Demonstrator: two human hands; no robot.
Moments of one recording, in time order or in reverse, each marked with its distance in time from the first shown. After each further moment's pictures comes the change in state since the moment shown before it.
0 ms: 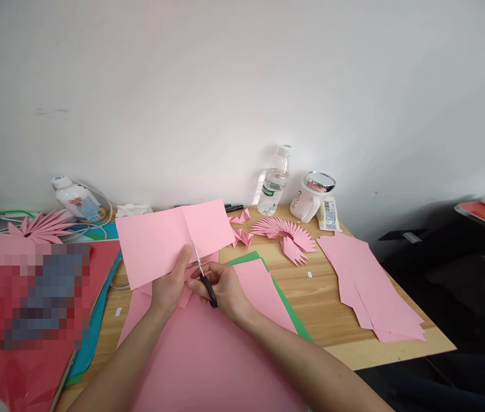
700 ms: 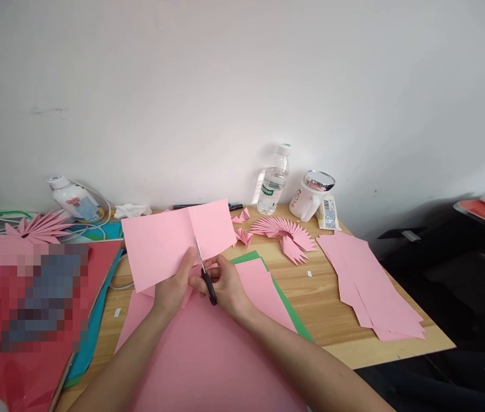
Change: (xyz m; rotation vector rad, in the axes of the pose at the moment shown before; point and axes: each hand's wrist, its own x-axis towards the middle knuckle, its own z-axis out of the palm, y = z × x) left_hand -0.004 0.001 0.002 0.059 0.027 0.072; right_hand 0.002 0.001 -0.002 0.025 0.070 -0.008
